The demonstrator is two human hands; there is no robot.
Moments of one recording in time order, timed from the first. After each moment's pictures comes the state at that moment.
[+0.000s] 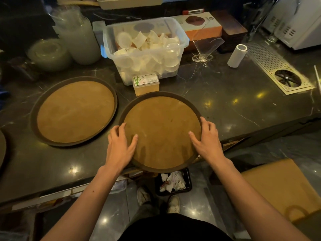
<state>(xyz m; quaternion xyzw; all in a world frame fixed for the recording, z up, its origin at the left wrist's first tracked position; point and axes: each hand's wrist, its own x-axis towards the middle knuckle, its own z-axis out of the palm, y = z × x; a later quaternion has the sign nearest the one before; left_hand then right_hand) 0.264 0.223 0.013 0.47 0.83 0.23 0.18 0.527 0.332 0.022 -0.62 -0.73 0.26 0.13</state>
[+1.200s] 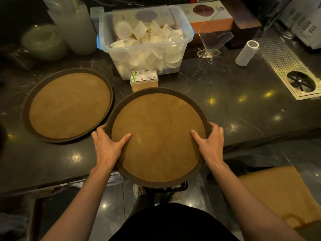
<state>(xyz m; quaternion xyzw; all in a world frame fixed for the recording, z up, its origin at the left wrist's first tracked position) 0.269 0.239 0.012 0.28 0.88 0.35 0.18 0.545 0.364 -0.001 -0.66 -0.63 0.32 0.24</state>
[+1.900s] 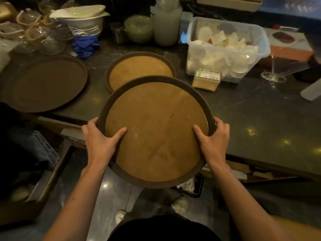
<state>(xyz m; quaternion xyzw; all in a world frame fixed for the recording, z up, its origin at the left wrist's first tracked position) 0.257 0.037 0.068 0.09 0.90 0.43 0.04 0.451 0.258 0.053 -0.49 -0.74 0.37 0.27</state>
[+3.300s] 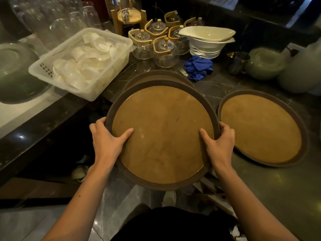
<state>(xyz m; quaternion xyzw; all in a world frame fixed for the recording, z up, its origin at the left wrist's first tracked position) -0.037 -0.190 0.064 -0.07 0.91 0.40 -0.05 0.060 0.089 0.040 -0.35 -0.81 0.43 0.20</state>
